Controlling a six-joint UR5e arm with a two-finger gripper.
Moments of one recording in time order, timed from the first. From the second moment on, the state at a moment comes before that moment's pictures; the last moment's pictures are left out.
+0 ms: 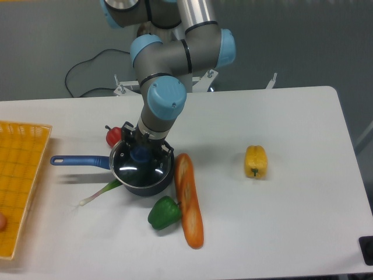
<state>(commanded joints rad) 2.34 -1.82 -1.80 -1.22 1.29 0.76</state>
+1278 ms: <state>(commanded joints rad) 2.35 -1.82 -1.68 -1.22 1.42 0.90</state>
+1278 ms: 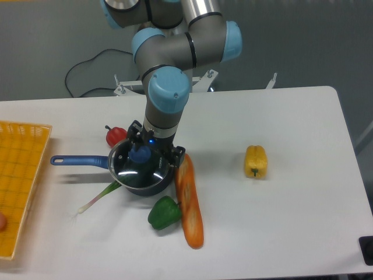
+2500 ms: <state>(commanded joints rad) 2.57 -1.77 -1.68 -1.23 1.59 1.47</state>
